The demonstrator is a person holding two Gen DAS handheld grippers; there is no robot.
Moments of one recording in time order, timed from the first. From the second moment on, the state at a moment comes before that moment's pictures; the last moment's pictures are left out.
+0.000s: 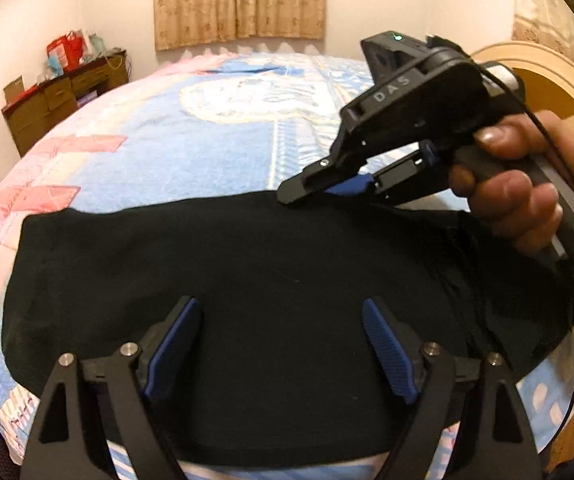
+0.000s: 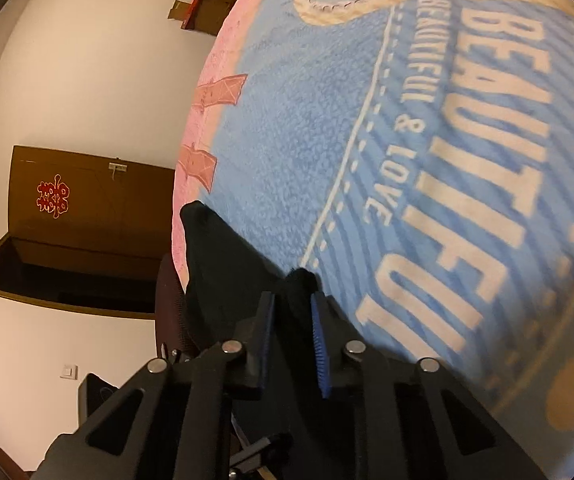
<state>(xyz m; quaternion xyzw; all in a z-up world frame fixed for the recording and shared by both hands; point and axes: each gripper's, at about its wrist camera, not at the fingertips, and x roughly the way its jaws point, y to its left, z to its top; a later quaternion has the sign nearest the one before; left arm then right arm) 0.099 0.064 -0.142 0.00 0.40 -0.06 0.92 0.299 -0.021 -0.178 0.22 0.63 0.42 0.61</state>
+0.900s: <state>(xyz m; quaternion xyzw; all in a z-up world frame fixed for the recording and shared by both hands) 0.094 0.052 -0.149 0.03 0.39 -0.05 0.92 0.305 -0.013 -0.158 0.28 0.56 0.39 0.68</state>
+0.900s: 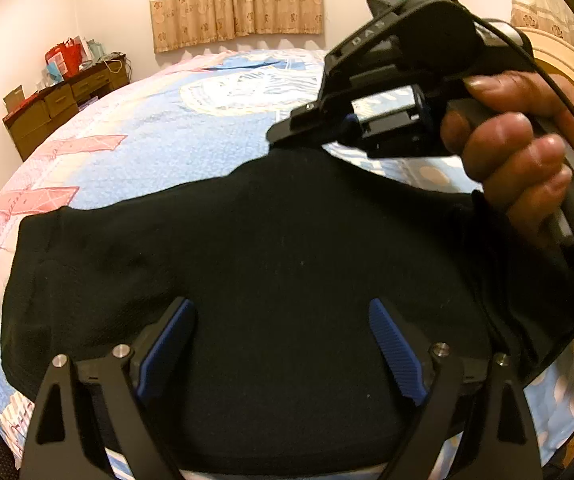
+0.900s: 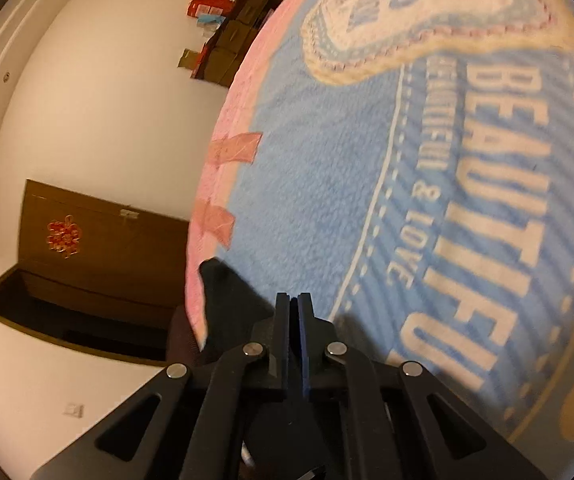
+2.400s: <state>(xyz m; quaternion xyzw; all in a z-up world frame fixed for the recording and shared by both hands) 0.083 0.063 -0.149 0.00 0.40 -0.02 0.92 0.093 -0.086 -0.111 -0.03 0.37 0.23 0.90</state>
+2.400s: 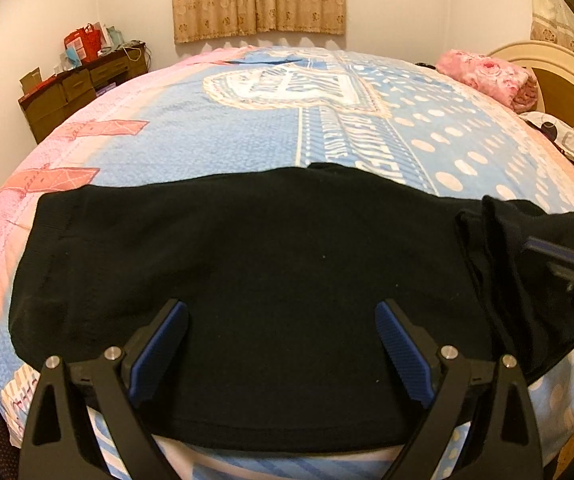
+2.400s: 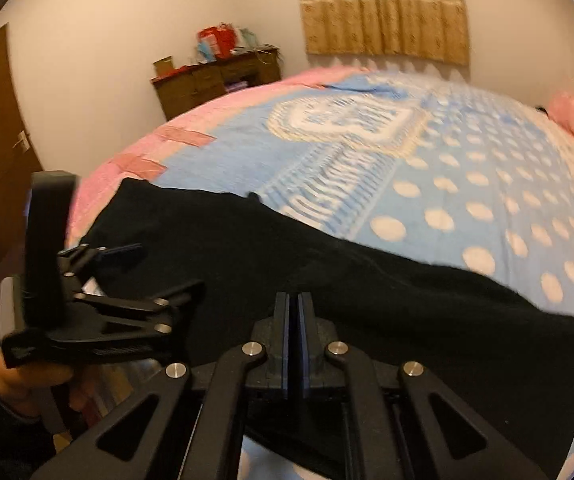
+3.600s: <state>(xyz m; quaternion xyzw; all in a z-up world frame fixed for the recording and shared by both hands) 0.081 0.072 -0.144 0.01 0.40 0.00 0.92 0.040 -0.080 -0.142 -0.07 0.33 0.27 0.90</state>
